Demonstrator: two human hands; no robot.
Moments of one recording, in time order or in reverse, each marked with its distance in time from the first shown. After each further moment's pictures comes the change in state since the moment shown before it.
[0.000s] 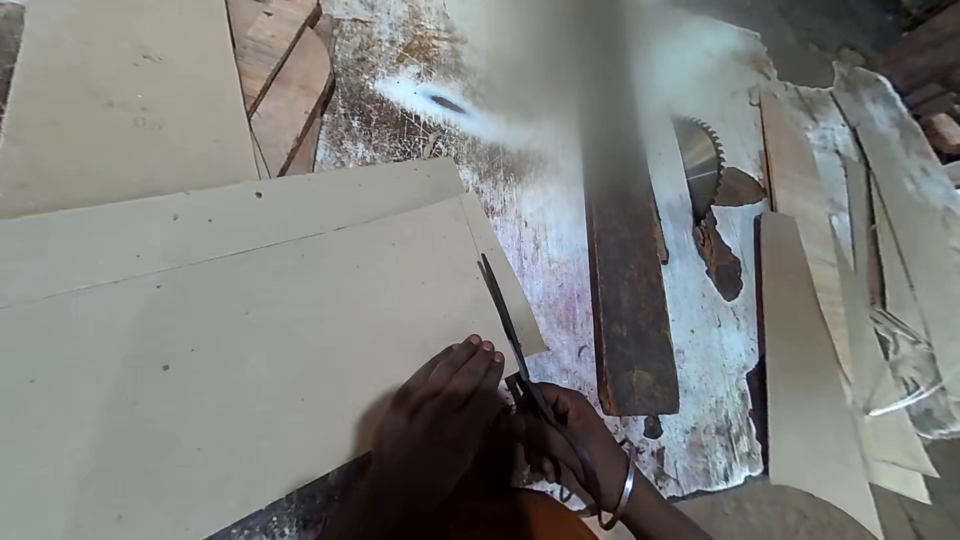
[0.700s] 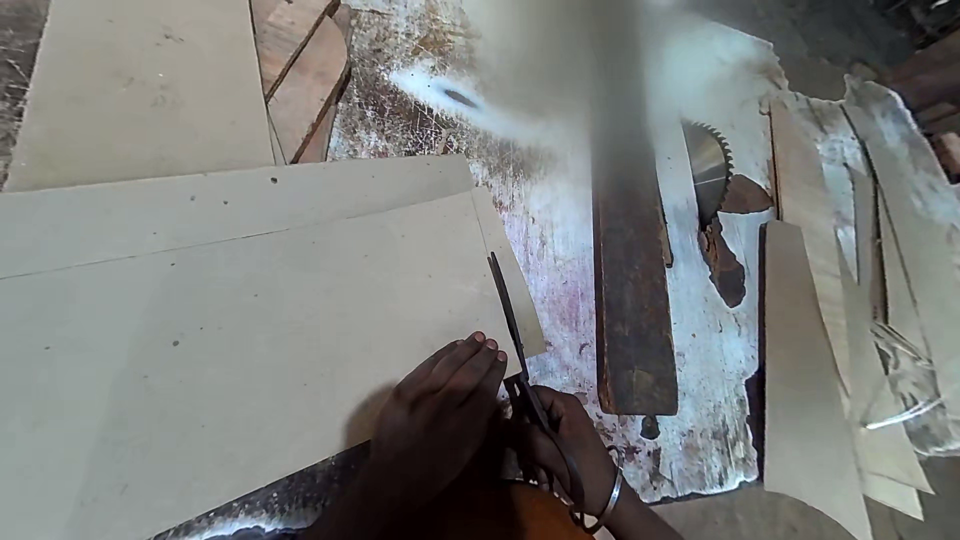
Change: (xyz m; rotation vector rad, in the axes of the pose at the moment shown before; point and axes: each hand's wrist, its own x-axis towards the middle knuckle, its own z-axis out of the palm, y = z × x) left_hand -0.004 0.002 -0.003 -0.042 0.008 0.000; right_hand 0.000 0.016 0.010 -0.024 0.009 -0.124
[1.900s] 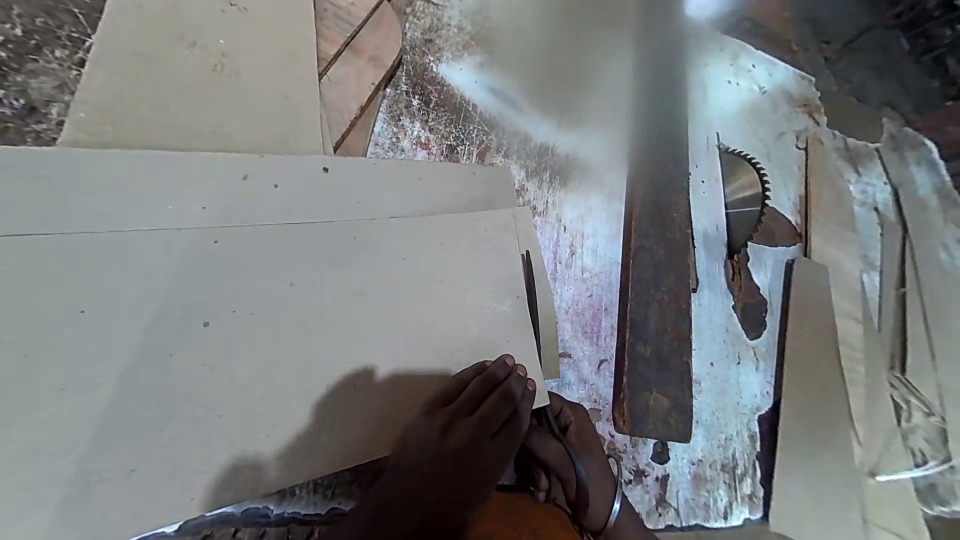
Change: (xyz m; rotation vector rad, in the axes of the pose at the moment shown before) left_hand -0.008 0.012 -0.009 0.038 -0.060 0.018; right_hand 0.007 -0.004 0.016 0.128 0.032 -0.014
